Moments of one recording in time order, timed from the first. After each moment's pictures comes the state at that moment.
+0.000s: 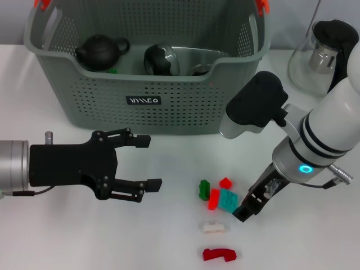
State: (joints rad) left arm -0.45 -2.15 0.61 0.86 2.09 1.81 -1.25; right arm 0.72 2.10 -1.76 -1.11 -2.53 -1.39 2.73
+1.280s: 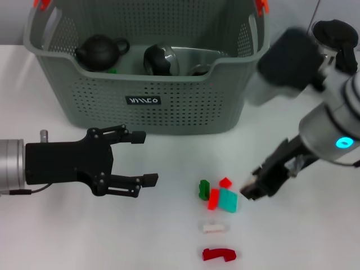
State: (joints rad) left arm -0.45 -2.14 0.59 0.85 2.09 1.81 -1.24; right arm 0.65 2.10 -1.59 -1.46 -2.53 -1.67 2.70
